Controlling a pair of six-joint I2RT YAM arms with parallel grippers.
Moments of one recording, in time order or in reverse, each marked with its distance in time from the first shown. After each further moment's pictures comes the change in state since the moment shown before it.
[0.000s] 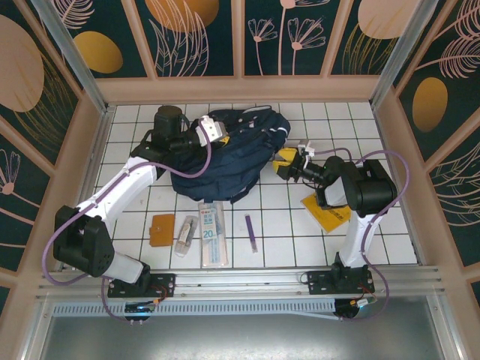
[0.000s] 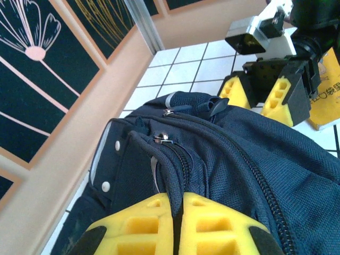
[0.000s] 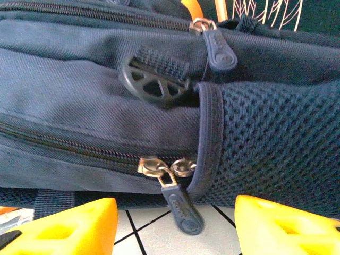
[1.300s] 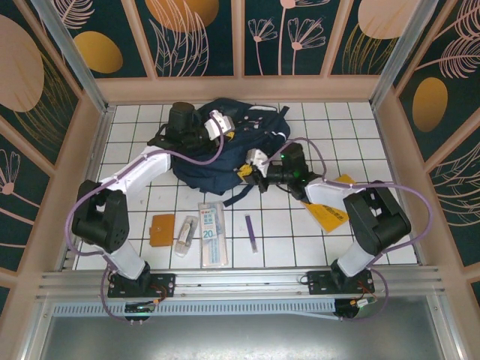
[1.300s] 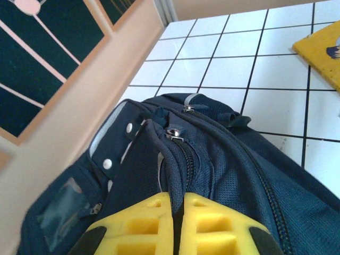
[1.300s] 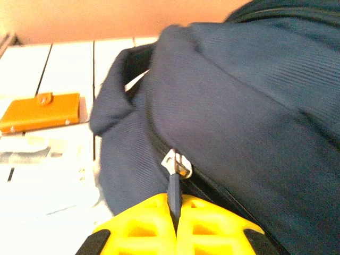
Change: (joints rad) left arm -0.007 0.227 0.075 0.086 -0.084 -0.045; right arm 0.433 -0.348 0.210 -1.147 0.286 -0.729
